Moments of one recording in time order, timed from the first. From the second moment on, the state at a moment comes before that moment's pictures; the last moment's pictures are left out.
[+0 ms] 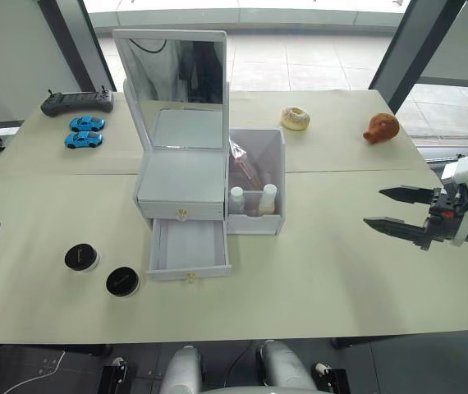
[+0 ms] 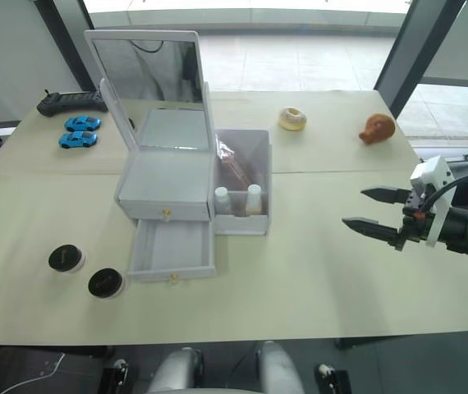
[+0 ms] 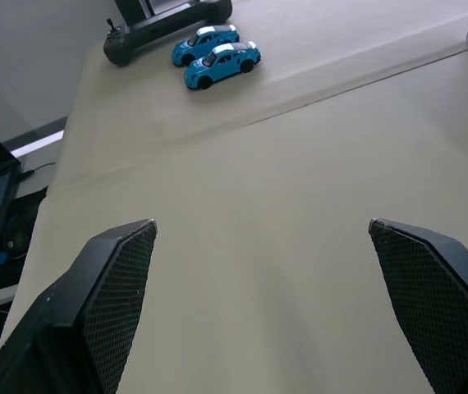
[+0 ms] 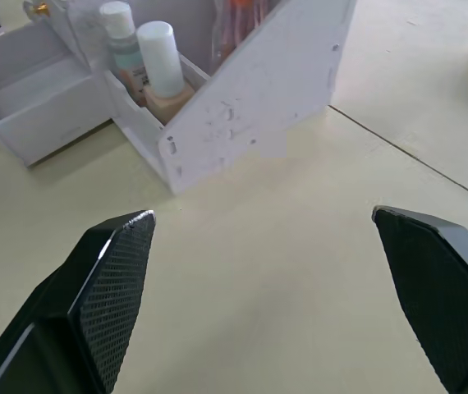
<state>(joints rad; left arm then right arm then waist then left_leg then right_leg) -0.08 1.11 0.63 0.72 -0.42 -0.03 -1.03 -0.23 -1.01 -0.29 0.05 0.58 0.46 1.18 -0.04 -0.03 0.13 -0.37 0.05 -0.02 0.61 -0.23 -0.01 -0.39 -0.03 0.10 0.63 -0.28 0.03</state>
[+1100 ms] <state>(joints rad) 0.72 0.41 0.76 -0.45 -0.52 0.26 -0.83 -0.89 -0.89 0.19 -0.20 0.64 0.77 1.45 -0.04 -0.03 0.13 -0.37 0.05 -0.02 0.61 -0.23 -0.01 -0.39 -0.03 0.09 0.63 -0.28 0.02</state>
